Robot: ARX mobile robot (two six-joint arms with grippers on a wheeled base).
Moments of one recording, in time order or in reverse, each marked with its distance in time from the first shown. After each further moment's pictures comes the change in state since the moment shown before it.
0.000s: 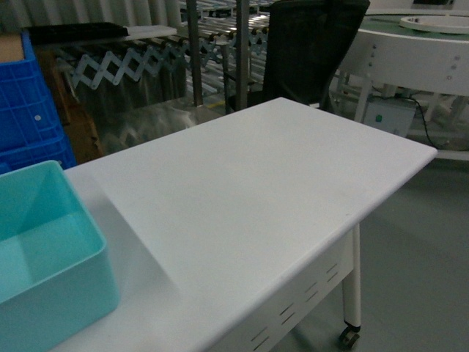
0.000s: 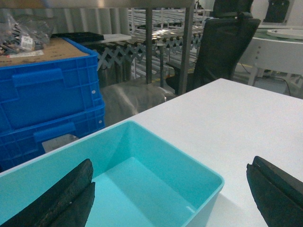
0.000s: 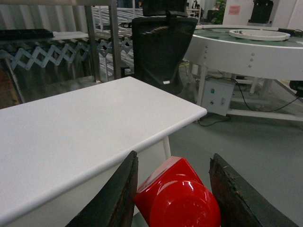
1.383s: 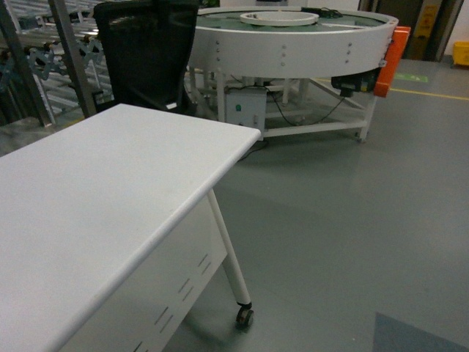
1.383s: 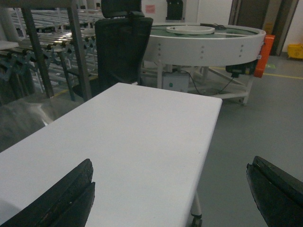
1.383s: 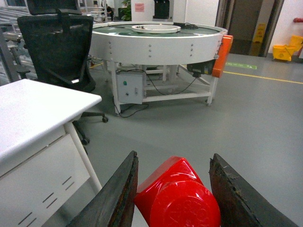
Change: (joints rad) left arm 0.000 0.000 0.000 0.000 0.000 0.000; right arm 0.000 0.000 0.000 0.000 0.000 0.000
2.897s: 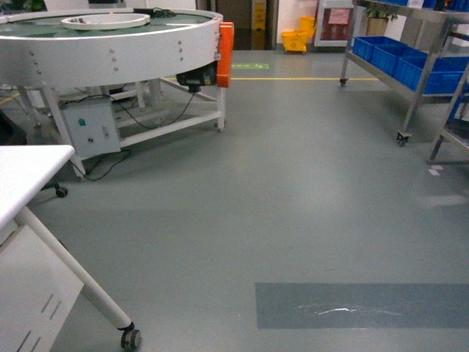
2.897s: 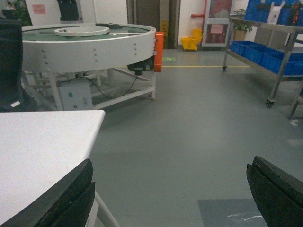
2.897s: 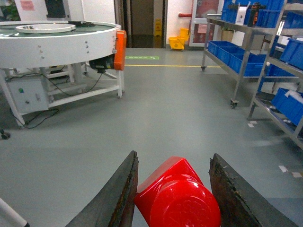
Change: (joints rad) left arm 0.000 0.000 0.000 0.000 0.001 0.000; right arm 0.000 0.000 0.000 0.000 0.000 0.000
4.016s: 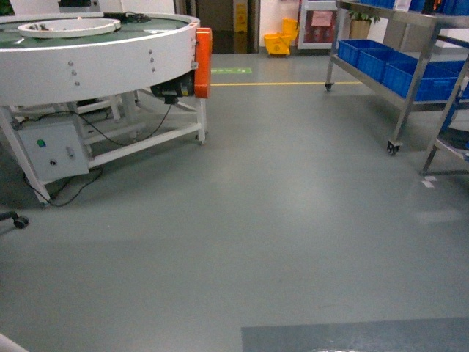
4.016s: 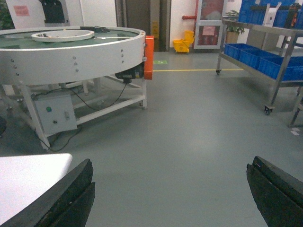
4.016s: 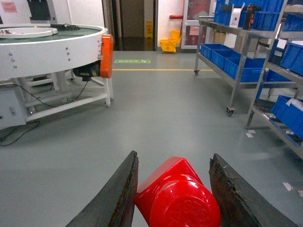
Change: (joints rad) left arm -0.001 0.000 0.000 -0.001 0.000 0.000; right arm 0.000 0.000 0.000 0.000 0.000 0.000
